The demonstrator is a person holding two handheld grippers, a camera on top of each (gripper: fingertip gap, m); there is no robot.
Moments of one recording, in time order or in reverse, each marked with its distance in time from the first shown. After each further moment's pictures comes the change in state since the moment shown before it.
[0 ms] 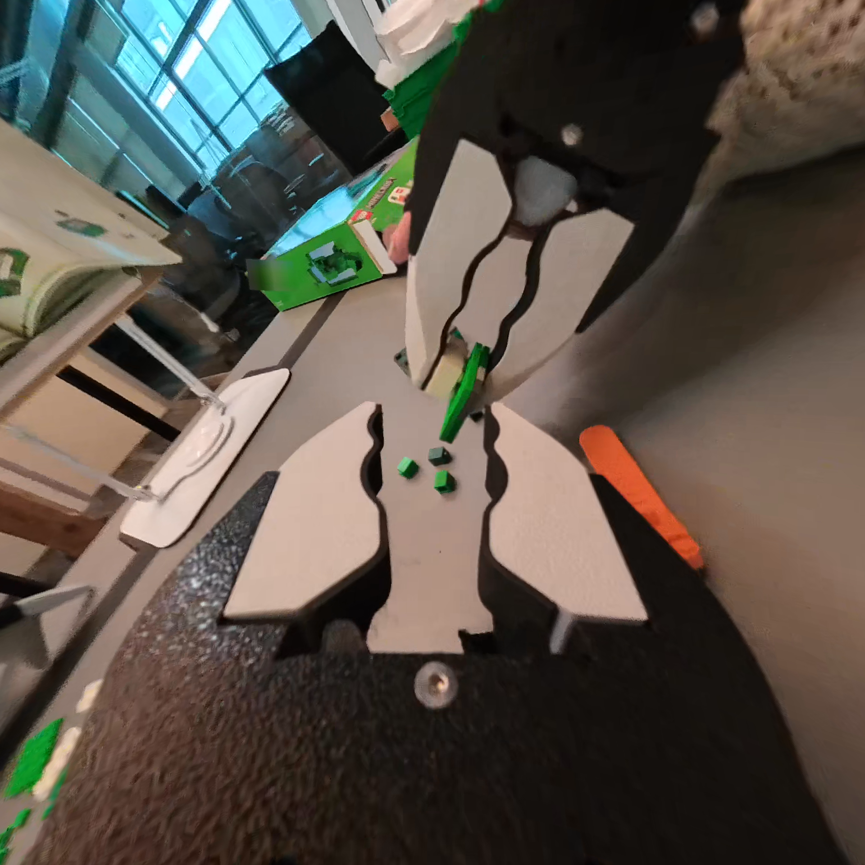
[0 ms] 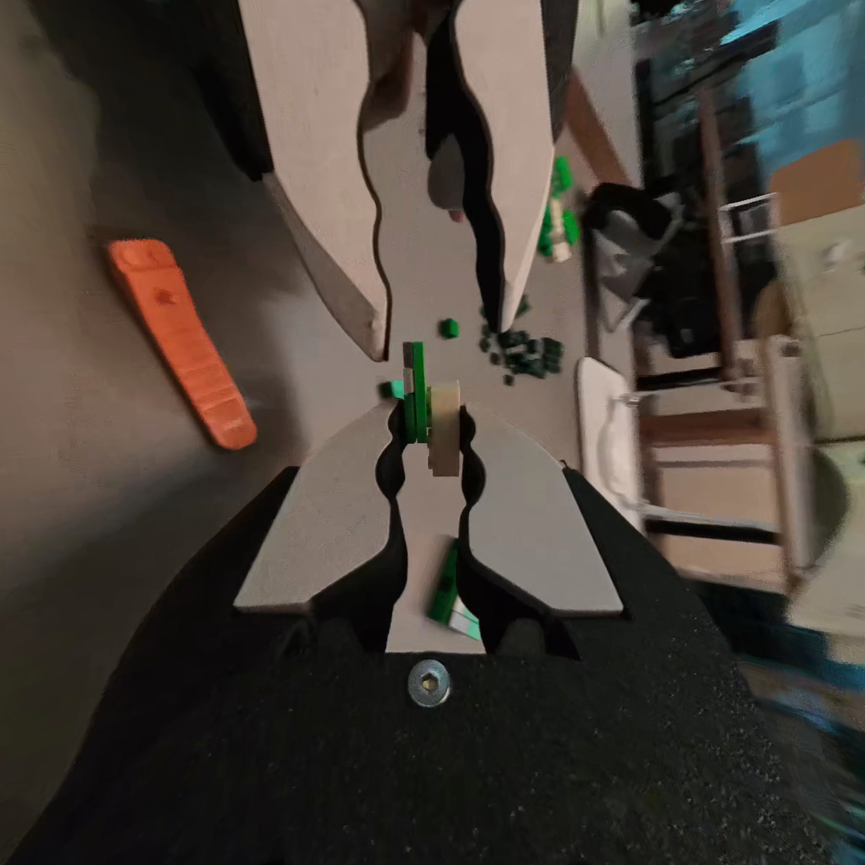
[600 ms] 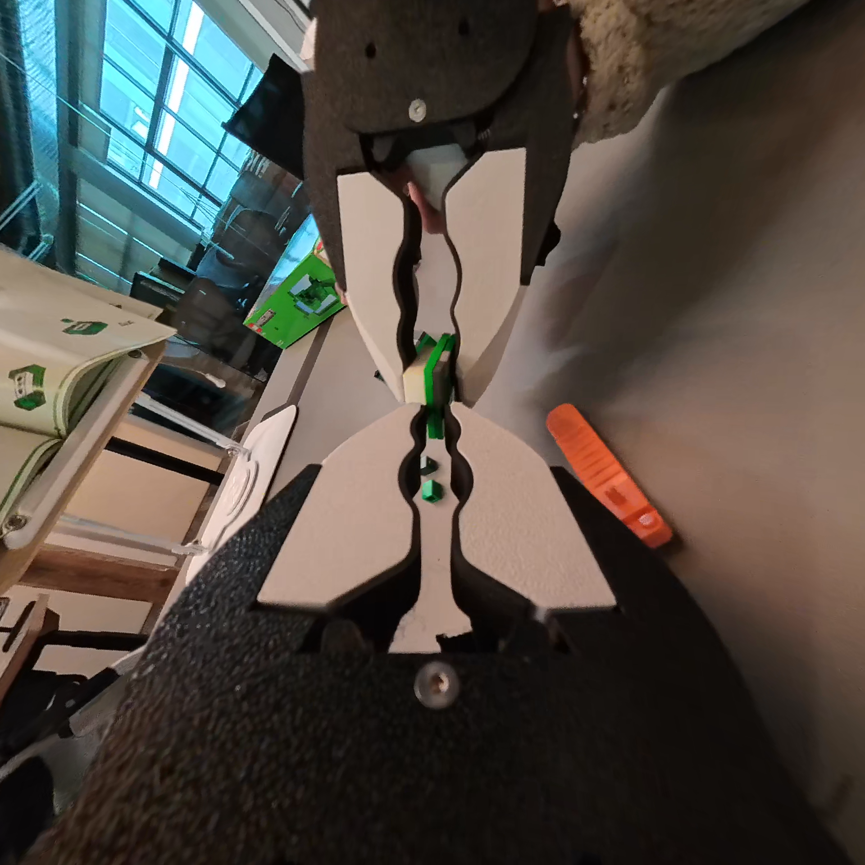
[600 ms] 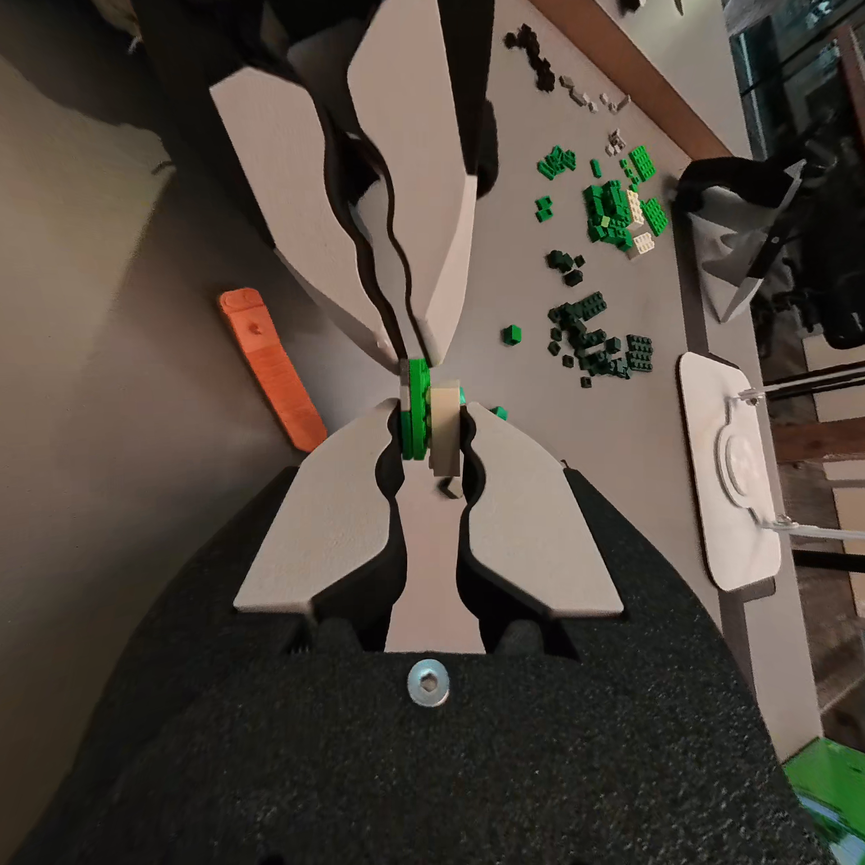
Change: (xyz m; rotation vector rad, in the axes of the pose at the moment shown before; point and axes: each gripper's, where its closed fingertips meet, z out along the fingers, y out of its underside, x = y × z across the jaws) left arm 0.023 -0.003 0.002 -0.023 0.033 0.266; right arm -0.017 -0.005 -0.010 0.070 -0.196 0.189
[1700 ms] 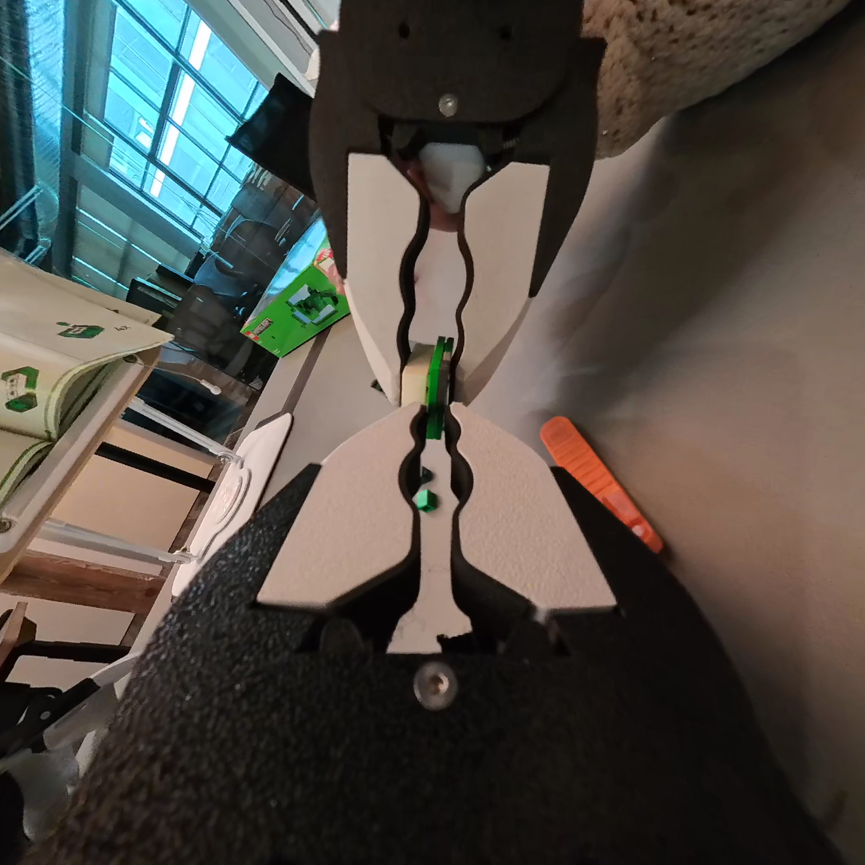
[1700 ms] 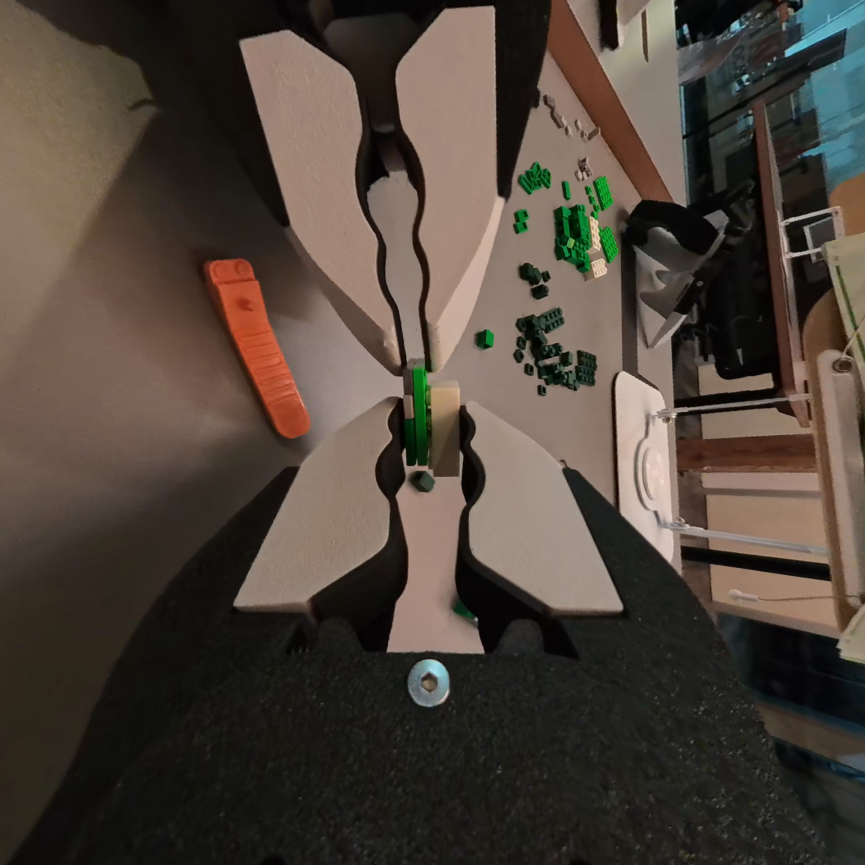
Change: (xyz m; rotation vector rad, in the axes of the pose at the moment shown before) left arm 0.003 -0.005 0.000 0.032 0.008 -0.021; right arm 0.003 -0.003 -0.006 -0.035 0.103 -0.172
